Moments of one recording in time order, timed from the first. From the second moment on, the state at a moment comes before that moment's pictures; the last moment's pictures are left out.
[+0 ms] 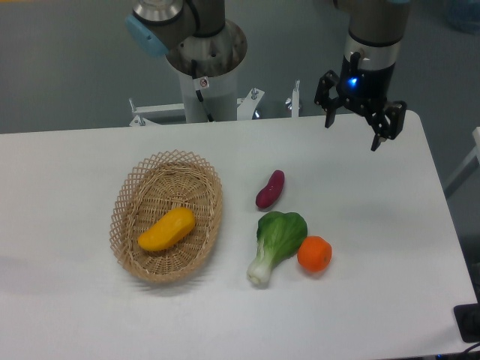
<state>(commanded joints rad) 2.76 -1.65 -1.60 -1.29 1.46 1.48</state>
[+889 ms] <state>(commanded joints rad) 2.65 -1.60 -1.72 -1.19 1.45 1.24</state>
